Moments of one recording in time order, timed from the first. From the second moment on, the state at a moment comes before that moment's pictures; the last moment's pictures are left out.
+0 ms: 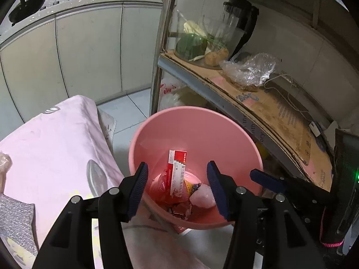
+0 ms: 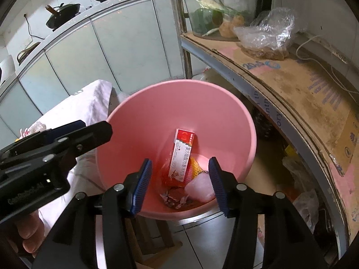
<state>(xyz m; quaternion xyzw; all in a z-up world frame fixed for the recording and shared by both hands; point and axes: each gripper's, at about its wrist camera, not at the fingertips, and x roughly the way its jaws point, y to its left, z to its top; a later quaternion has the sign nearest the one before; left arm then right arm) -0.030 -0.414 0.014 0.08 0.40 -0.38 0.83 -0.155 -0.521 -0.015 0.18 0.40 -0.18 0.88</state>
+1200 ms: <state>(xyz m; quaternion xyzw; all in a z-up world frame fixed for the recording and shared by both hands) -0.057 -0.230 0.046 0.03 0.38 -0.30 0.88 -0.148 -0.389 0.031 0.11 0.37 -0.07 0.92</state>
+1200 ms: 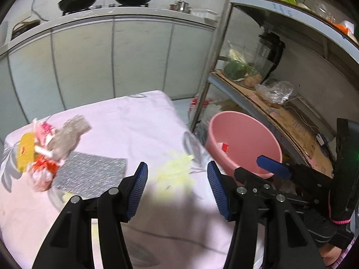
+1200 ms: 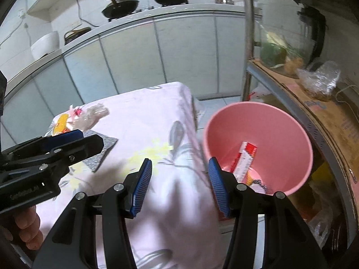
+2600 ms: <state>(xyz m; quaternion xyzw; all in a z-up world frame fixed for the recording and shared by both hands) 0.036 -0.039 -0.013 -0.06 0.41 -0.12 0.90 -0.058 -0.264 0.018 0.09 0.41 0.15 0.90</state>
